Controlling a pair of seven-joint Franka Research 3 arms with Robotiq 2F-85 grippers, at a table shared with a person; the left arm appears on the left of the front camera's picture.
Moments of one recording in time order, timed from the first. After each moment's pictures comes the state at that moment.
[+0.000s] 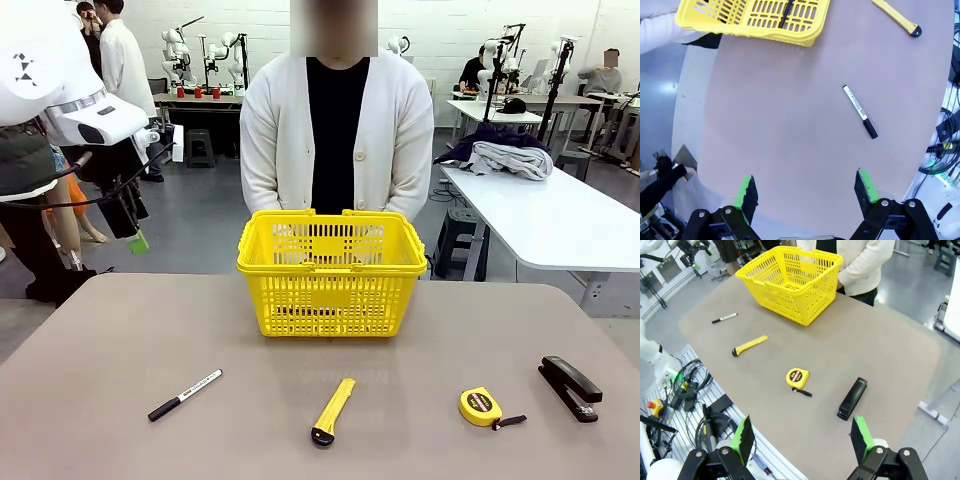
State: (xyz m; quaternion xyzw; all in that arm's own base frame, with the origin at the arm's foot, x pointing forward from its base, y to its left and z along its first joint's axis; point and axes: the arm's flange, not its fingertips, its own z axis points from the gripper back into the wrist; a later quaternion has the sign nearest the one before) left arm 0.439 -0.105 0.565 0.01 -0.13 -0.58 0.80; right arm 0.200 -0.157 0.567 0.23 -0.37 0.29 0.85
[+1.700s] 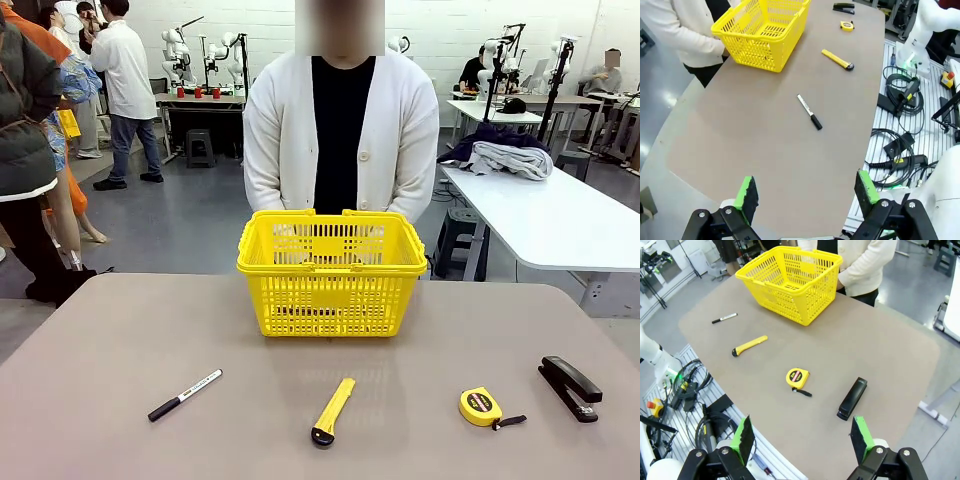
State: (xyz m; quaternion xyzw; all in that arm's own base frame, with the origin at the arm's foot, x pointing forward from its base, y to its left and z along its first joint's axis) left arm 0.289 0.167 0.588 -0.22 -0.31 -0.51 0.77; right arm 0.200 -0.157 0.567 0.23 -0.37 0.29 0.85
